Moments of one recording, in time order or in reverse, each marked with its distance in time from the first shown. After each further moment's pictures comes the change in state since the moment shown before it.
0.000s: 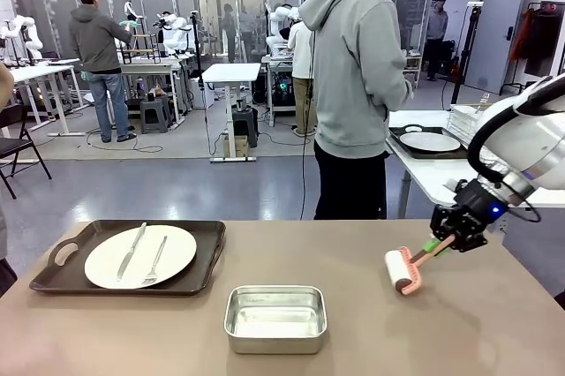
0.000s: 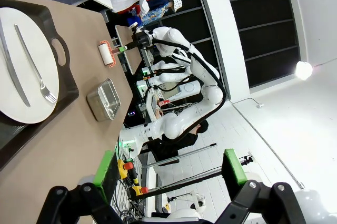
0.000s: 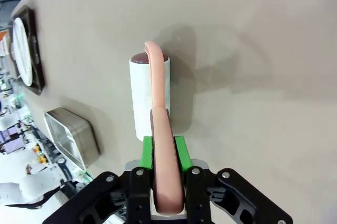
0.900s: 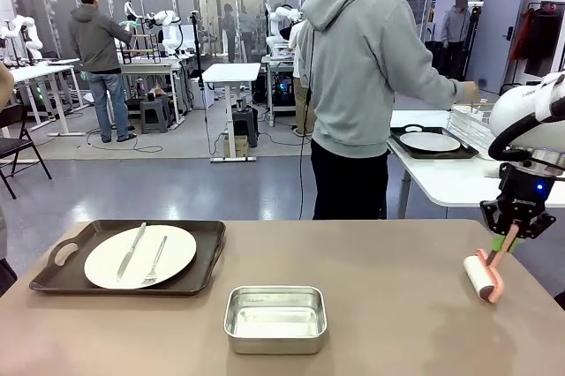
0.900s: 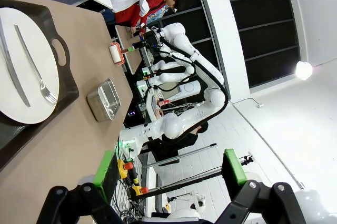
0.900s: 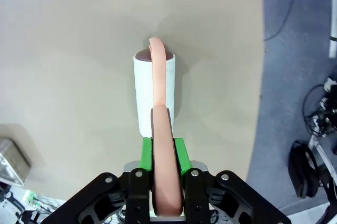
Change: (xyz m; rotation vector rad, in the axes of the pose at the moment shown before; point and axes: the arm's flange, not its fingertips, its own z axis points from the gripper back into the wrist) left arm 0.000 0.000 0.000 0.000 0.000 0.000; right arm -0.008 -0.013 0.075 -0.499 -0.003 -0.135
